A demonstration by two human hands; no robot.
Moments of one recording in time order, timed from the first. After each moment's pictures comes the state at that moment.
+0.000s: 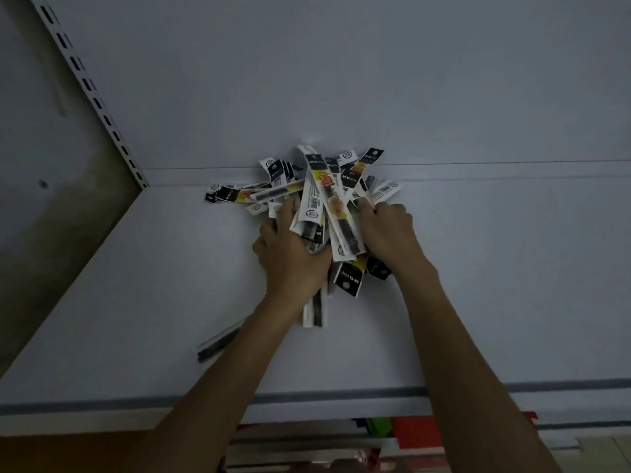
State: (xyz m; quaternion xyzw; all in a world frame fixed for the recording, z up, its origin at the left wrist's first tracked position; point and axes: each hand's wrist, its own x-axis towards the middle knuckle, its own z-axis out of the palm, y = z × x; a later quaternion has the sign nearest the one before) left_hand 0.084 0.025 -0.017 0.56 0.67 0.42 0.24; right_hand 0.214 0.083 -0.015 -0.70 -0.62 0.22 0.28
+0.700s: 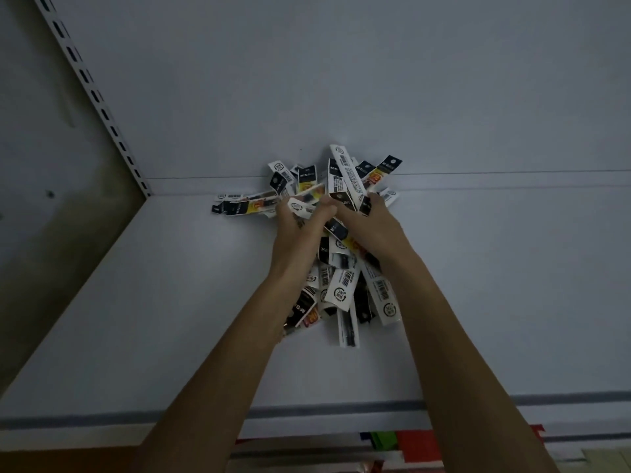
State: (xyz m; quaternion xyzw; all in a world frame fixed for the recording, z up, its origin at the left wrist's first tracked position) left_hand 0.083 0.041 0.010 0.43 0.57 0.52 0.47; right_hand 0.190 0.071 0.008 -0.64 -0.55 0.39 0.37
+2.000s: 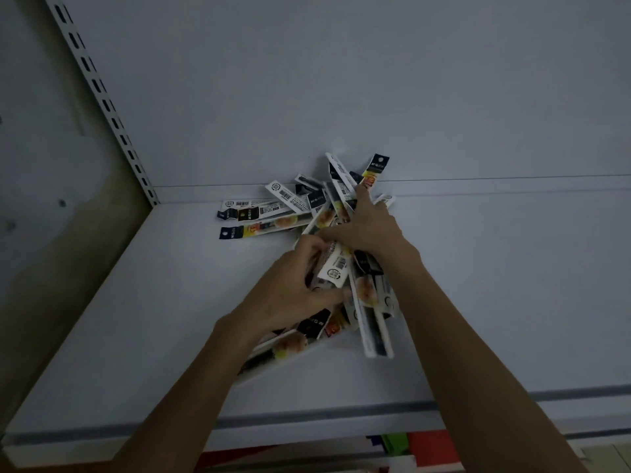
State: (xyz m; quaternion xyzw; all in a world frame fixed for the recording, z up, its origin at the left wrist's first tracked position) left_hand 0.029 0.012 -0.007 0.74 0.52 0.27 0.33; right_hand 0.172 0.092 0.012 -0.69 -0.65 0.25 0.22
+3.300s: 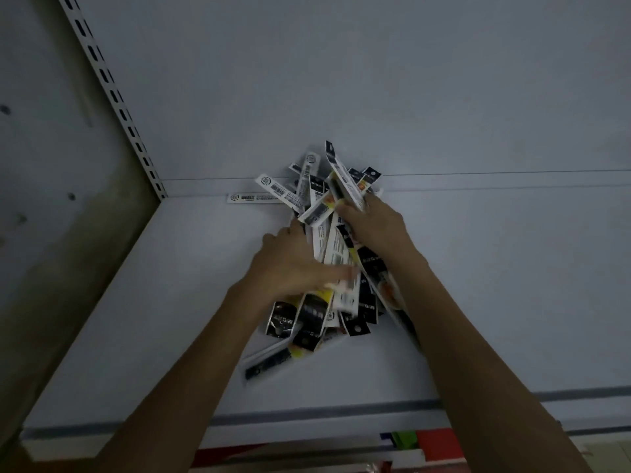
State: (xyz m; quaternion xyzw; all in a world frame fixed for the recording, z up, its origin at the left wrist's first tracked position) left_hand 0.020 0.045 -0.001 0.69 0.65 0.17 0.27; right_hand 0.165 0.092 -0.001 -0.67 -0.62 0.27 0.32
